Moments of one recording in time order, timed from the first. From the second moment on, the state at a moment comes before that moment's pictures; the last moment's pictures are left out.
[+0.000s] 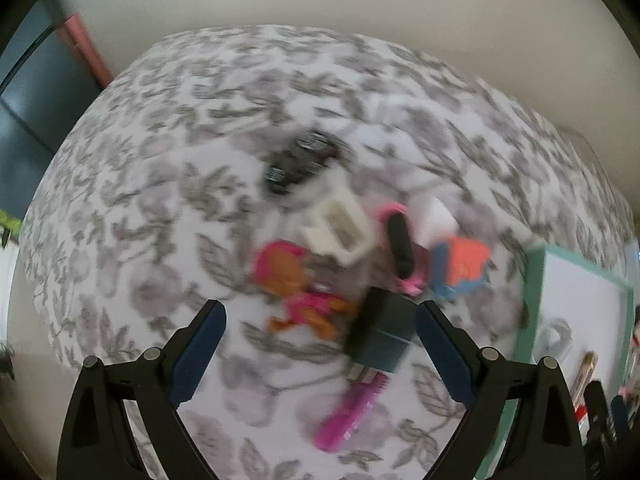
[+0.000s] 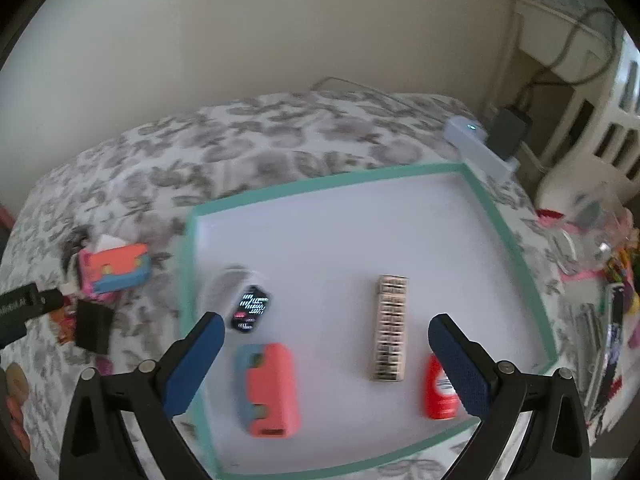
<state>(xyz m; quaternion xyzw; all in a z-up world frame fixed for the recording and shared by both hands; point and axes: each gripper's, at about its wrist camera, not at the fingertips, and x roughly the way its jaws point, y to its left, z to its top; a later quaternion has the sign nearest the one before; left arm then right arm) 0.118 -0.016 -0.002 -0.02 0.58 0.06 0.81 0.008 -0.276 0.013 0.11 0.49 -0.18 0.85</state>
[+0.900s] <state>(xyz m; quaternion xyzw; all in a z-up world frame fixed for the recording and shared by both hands) 0.125 0.064 -0.027 -0.05 0.61 0.11 0.78 0.043 -0.097 -0.047 0.05 0.55 0.04 0.83</state>
